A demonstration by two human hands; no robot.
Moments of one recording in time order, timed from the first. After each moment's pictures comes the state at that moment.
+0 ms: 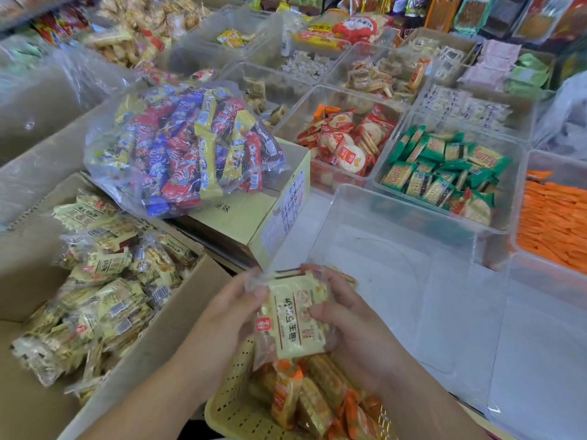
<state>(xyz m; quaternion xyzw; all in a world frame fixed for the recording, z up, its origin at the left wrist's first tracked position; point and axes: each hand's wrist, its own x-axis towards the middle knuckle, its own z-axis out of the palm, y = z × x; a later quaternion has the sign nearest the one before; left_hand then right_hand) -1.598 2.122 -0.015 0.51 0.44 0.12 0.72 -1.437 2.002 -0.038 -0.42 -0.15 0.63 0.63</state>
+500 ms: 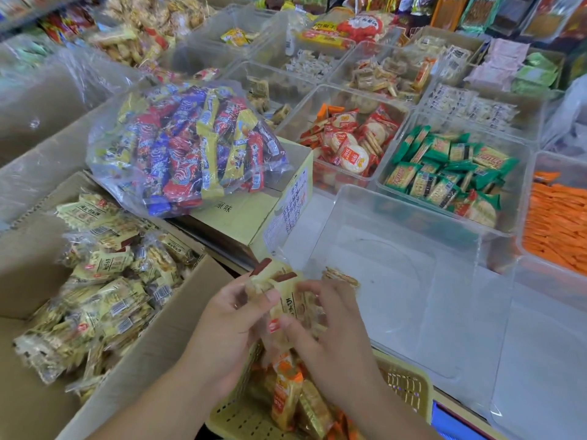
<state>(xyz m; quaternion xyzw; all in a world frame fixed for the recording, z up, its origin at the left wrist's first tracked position) -1.590 2.114 -0.021 0.41 0.44 0.22 0.77 -1.467 2.000 -0.043 -0.76 -0.40 0.24 0.45</state>
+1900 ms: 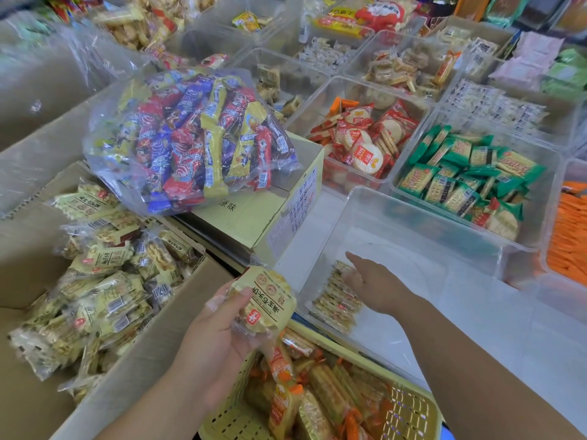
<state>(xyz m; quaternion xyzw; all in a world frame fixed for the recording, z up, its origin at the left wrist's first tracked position) -1.599 2.129 -0.050 0.26 0.48 0.25 0.80 -1.310 2.054 -0.153 -0.80 -0.45 0.39 0.08</state>
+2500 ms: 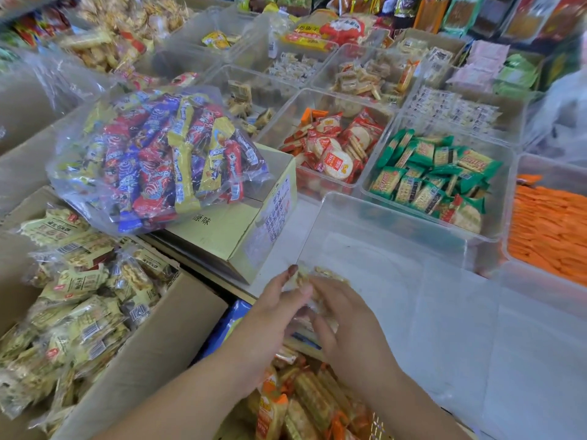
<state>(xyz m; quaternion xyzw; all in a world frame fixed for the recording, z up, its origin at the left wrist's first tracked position) -1.525 2.107 -0.038 0.52 0.42 0.05 0.74 -1.406 1.997 -0.063 -0.77 -0.46 0.23 0.38</state>
